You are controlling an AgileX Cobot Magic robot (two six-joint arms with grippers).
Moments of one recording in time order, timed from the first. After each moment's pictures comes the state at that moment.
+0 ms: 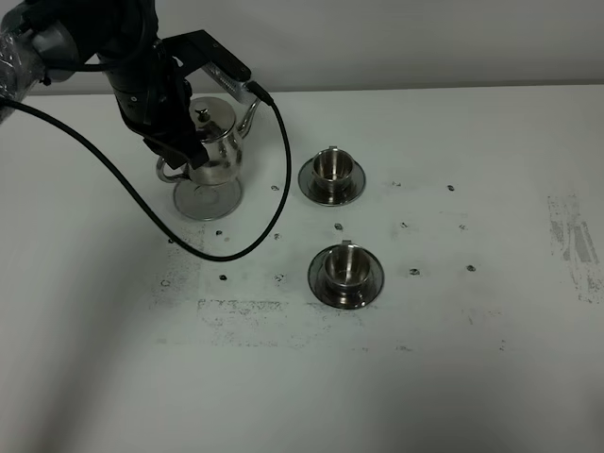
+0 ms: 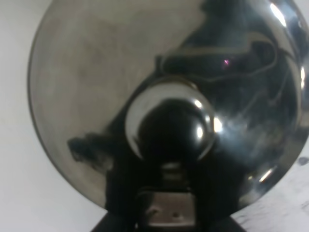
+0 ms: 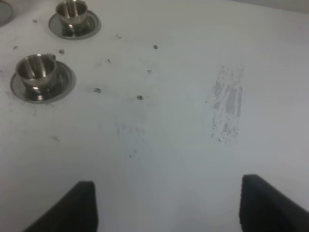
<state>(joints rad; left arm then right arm) -0.30 2.24 -2.01 0.04 1.19 0.62 0.08 0.02 -0.49 0.02 1.08 -0.10</state>
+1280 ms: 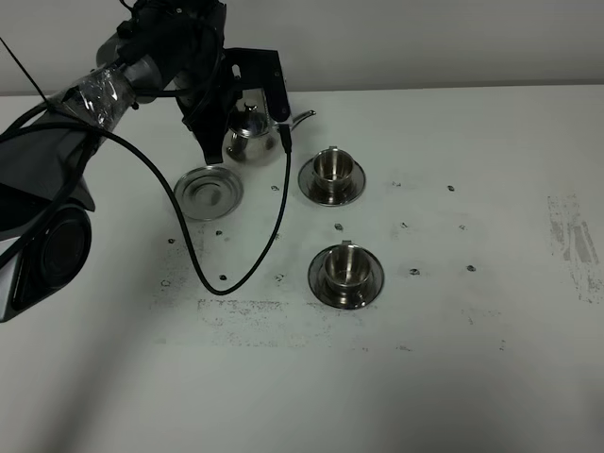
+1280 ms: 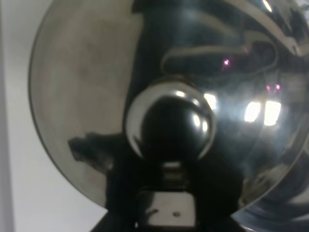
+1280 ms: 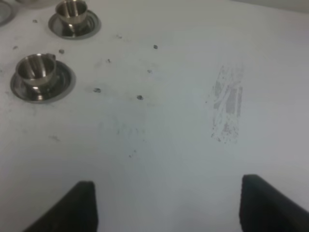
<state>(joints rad) -0.38 2.51 -2.35 0.23 1.07 1.01 0.08 0.02 -0.49 0.02 1.08 -0.10</state>
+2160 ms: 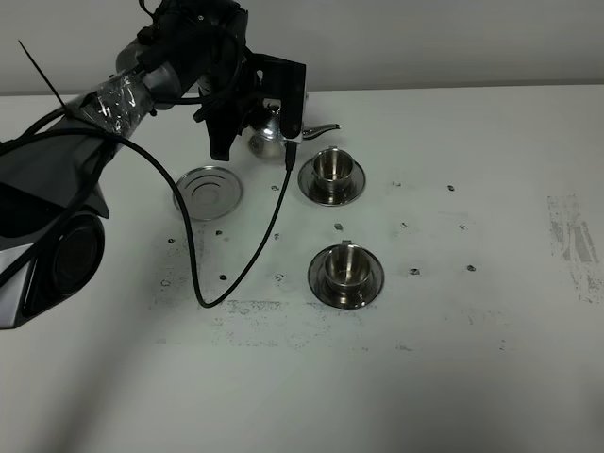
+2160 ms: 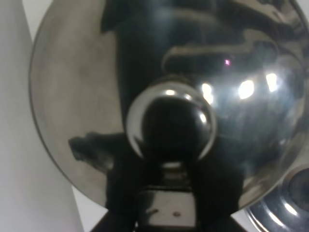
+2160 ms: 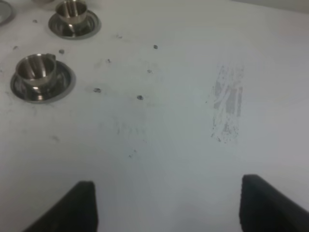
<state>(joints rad) -0.42 2.51 -2.35 0.24 0.99 1.25 0.08 0.02 -0.49 0.02 1.08 -0.10</state>
